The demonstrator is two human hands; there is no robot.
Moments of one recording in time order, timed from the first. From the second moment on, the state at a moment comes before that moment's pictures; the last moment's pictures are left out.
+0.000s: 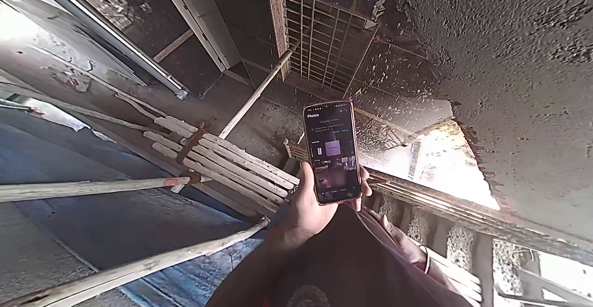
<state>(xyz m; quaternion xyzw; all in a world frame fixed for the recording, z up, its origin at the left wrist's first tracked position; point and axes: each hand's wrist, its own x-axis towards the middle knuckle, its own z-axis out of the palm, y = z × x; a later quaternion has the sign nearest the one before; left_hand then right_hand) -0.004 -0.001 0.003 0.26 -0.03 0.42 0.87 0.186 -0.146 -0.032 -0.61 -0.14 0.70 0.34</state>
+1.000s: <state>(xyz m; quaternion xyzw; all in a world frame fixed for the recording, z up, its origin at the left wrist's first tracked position) -0.007 -0.008 0.007 0.20 0.02 0.49 0.85 0.180 -0.068 0.057 -0.48 -0.74 0.11 0.45</state>
